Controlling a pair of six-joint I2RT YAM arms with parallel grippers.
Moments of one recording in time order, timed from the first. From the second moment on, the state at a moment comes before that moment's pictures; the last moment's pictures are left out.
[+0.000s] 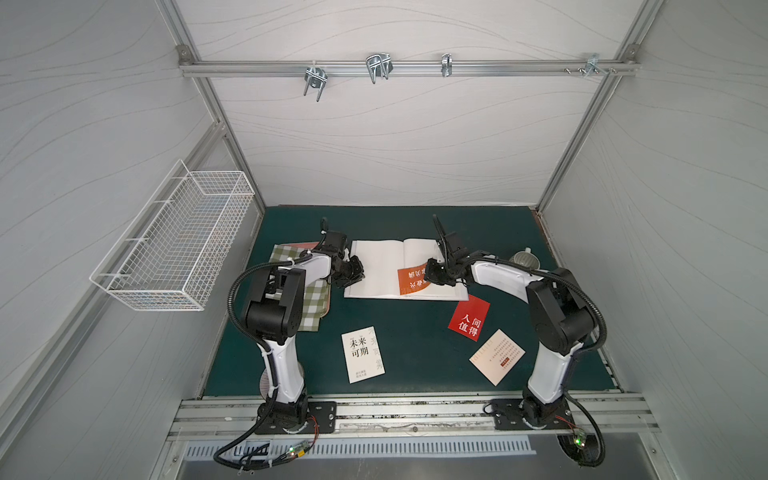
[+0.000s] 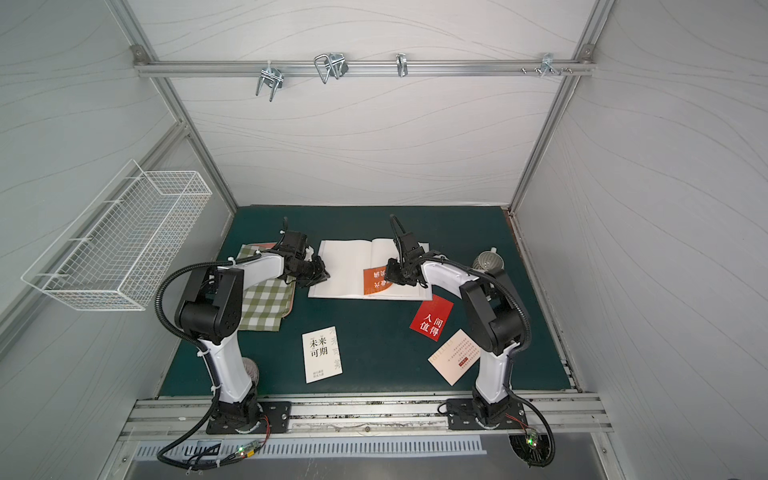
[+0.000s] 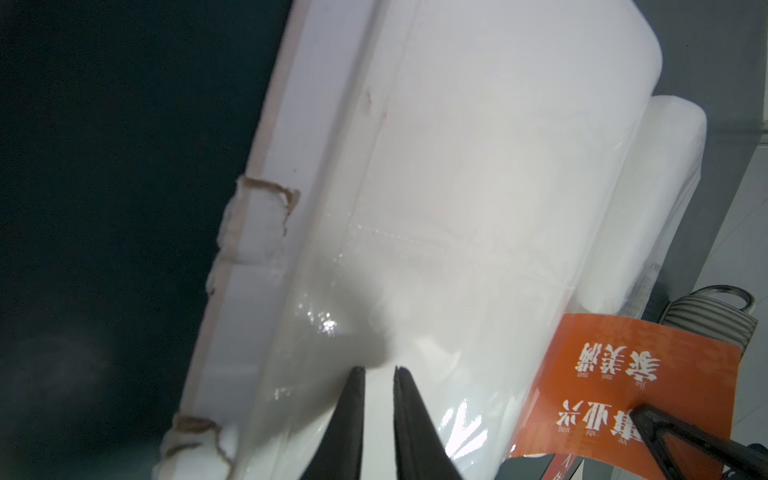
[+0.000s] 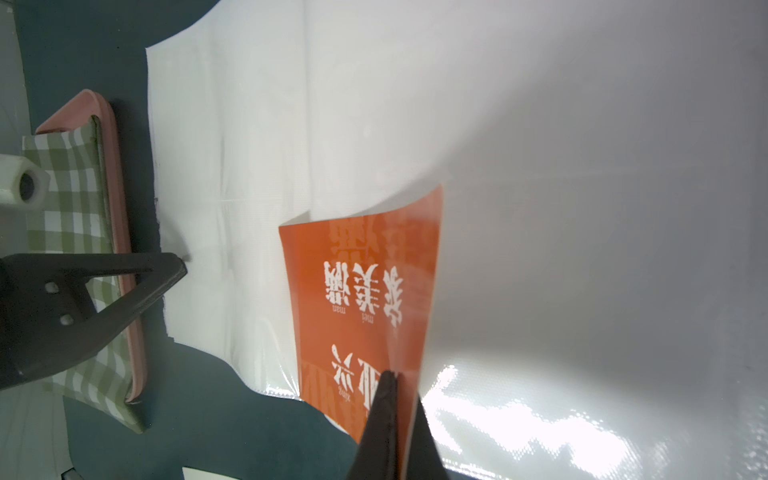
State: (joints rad) left arm -0.17 1.93 1.18 -0.38 0.37 -0.68; right arm 0.56 1.85 1.21 -0.33 -0.22 0.65
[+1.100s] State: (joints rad) left arm -0.16 1.84 1.11 -0.40 0.21 -0.66; right arm 0.56 1.82 1.01 0.00 -0.28 0.85
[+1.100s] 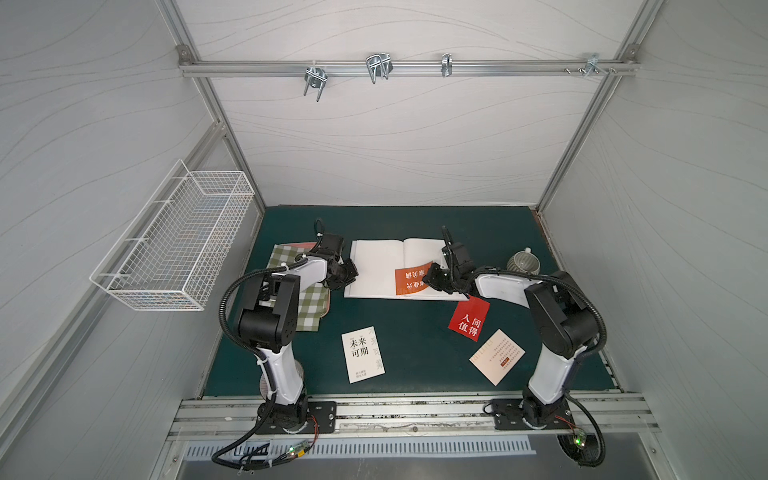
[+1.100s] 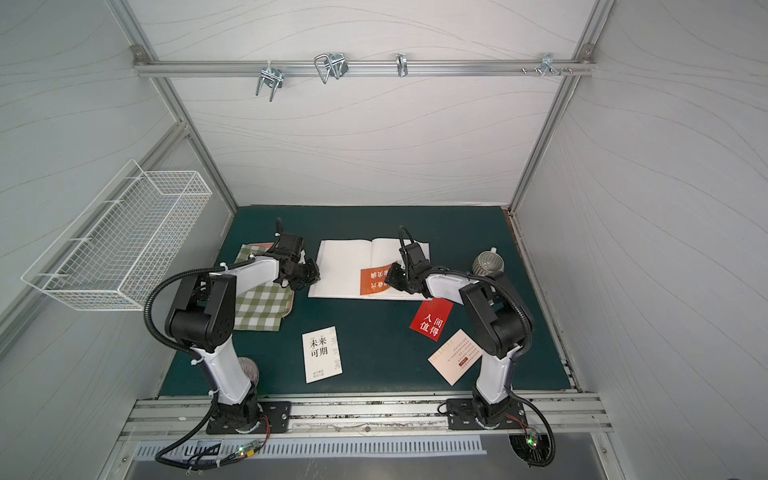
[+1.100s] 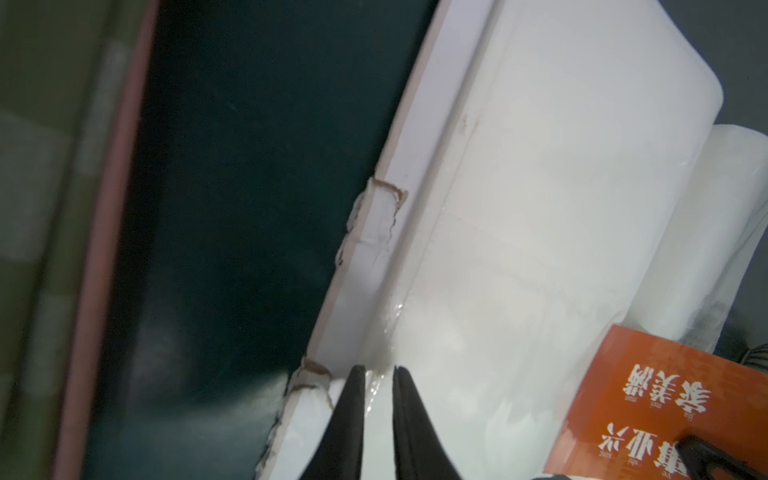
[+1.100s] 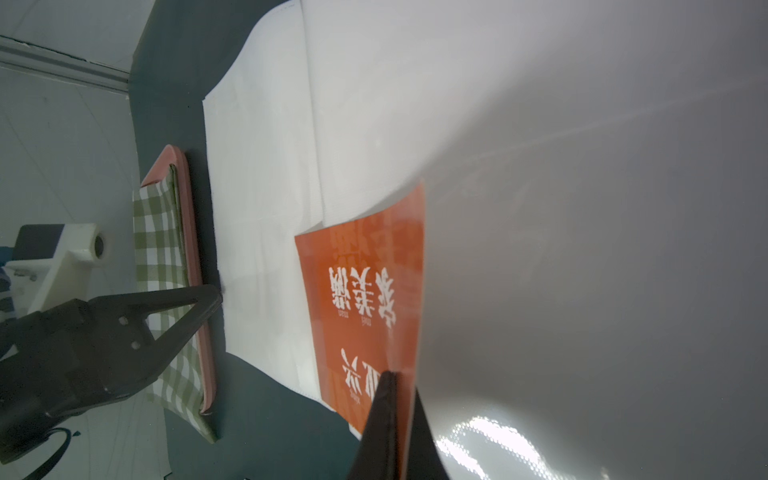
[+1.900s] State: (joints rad) left arm -0.16 1.85 1.10 -0.41 0.23 -0.67; right arm 0.61 1.91 1.04 0.13 -0.32 0.96
